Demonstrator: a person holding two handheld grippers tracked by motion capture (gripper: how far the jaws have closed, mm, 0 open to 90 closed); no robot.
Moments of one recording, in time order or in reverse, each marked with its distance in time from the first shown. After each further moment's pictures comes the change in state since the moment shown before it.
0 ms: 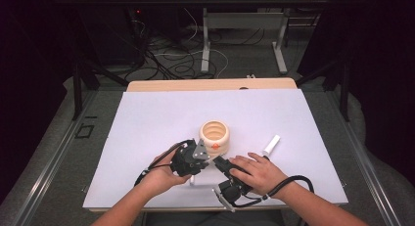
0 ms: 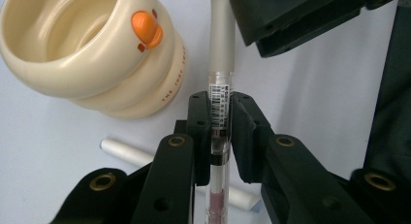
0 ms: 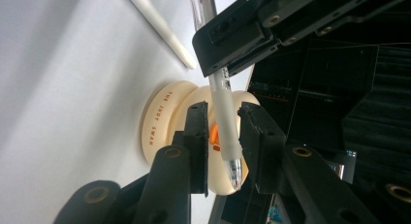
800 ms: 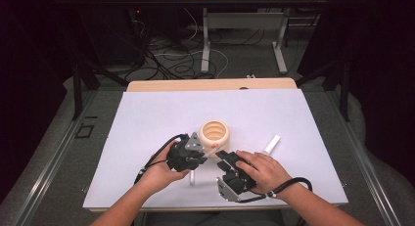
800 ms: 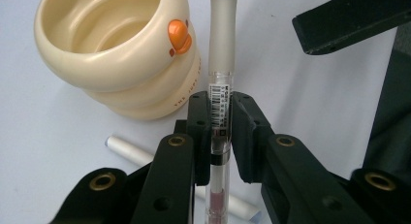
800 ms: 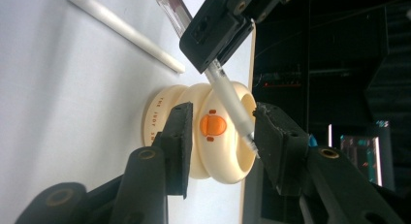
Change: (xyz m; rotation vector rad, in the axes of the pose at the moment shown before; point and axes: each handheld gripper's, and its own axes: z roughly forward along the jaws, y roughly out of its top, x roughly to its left) left arm 0.014 -0.004 -0.010 -0.066 -0.012 -0.128; right arm -0.014 -0.011 -0.009 -0.027 0.001 0.259
